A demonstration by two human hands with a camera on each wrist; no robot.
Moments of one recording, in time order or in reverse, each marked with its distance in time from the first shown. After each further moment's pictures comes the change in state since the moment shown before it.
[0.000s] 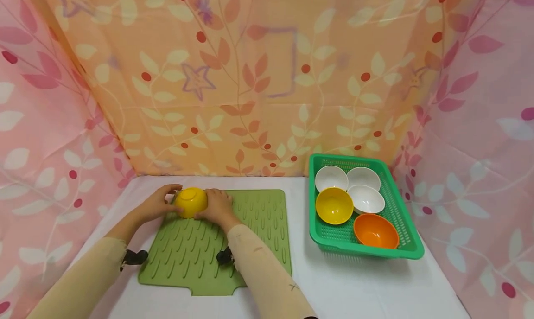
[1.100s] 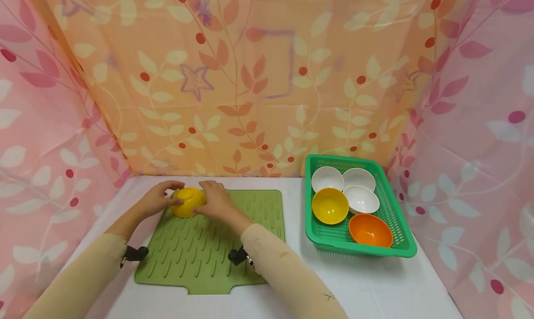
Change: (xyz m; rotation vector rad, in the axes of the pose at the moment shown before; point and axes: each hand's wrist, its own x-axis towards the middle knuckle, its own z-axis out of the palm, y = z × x) left_hand 0.009 0.014 -0.004 0.007 0.055 0.061; right_hand -0.039 -0.021 -0.077 0.109 -0.041 -0.165
